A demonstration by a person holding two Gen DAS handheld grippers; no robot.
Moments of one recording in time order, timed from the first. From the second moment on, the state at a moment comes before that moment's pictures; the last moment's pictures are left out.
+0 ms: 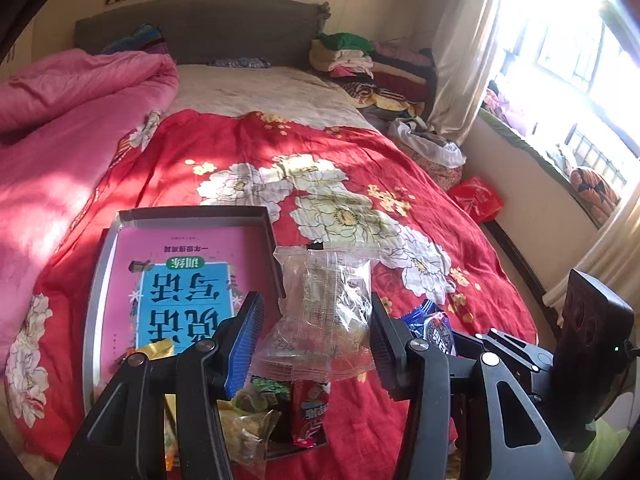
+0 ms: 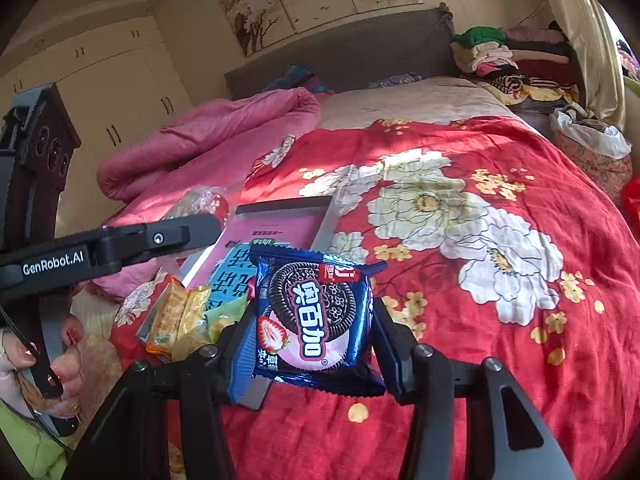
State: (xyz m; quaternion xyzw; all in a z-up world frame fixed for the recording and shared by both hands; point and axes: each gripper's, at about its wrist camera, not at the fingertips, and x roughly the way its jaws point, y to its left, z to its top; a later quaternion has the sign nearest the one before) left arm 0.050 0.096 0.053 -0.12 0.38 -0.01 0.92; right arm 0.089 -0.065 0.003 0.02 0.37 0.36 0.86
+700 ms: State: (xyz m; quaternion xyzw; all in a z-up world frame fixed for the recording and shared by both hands) left arm -0.023 0.212 -0.008 -0.17 0.42 0.11 0.88; right arm 0.072 0.019 -0.030 -0.06 0.40 0.41 0.82
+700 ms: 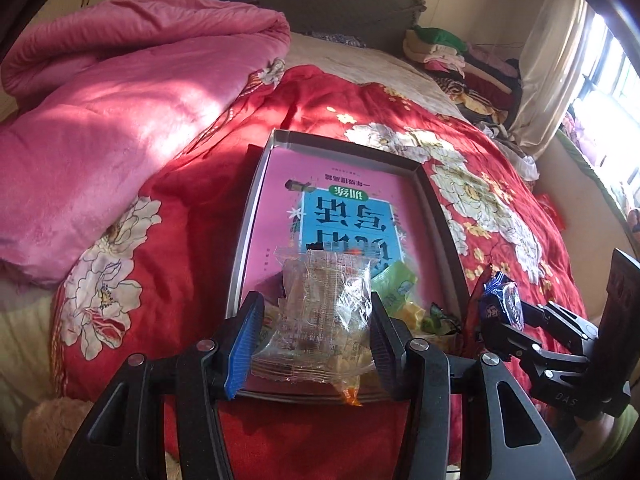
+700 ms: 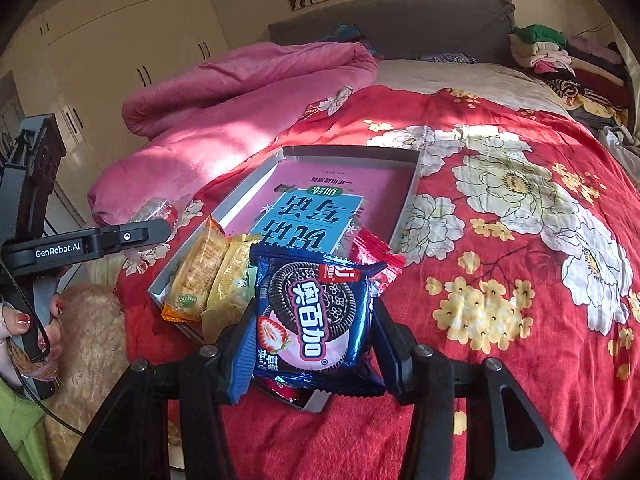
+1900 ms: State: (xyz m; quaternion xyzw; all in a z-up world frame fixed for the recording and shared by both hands) left arm -0.009 0.195 -0.031 -0.12 0.45 0.10 0.88; right arm 0.054 0.046 -0.027 -0.10 0.36 0.43 0.82
